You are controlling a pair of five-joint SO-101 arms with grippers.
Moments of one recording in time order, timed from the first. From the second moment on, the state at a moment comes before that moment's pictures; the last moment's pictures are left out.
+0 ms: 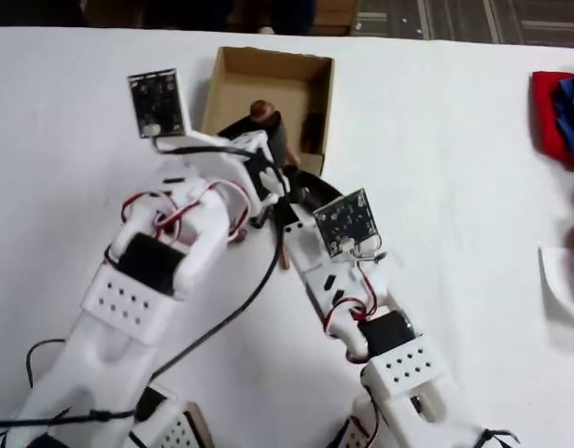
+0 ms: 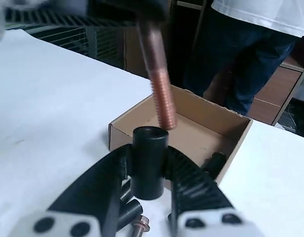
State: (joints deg) left arm 19.0 -39.0 31.4 32.4 32.4; right arm -28.2 -60.2 76.0 3.3 8.5
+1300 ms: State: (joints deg) left arm 24.4 -24.5 16.4 53.5 18.2; right arm -25.3 -60.3 76.0 3.3 8.4
